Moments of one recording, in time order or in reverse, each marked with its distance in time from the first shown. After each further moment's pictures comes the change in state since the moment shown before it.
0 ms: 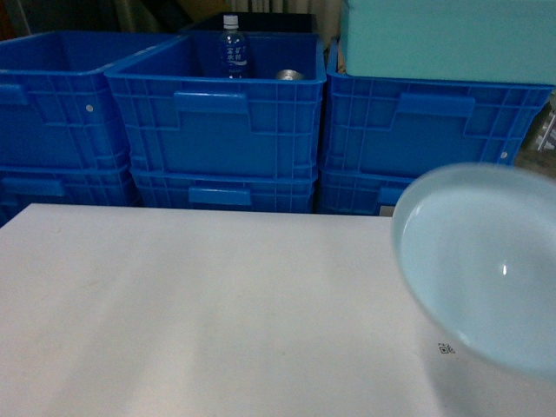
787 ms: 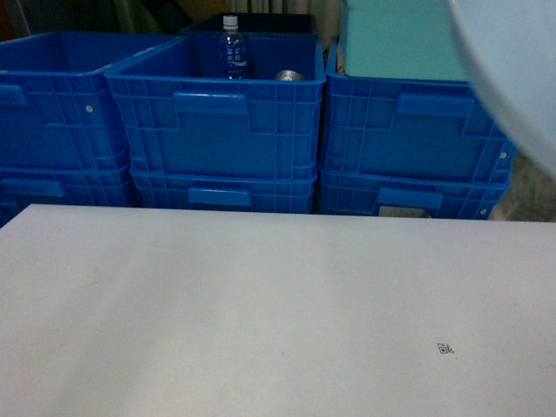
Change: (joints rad) left arm 0.000 0.000 0.000 0.000 0.000 0.000; right arm 0.085 -0.690 -0.161 0.033 0.059 0.124
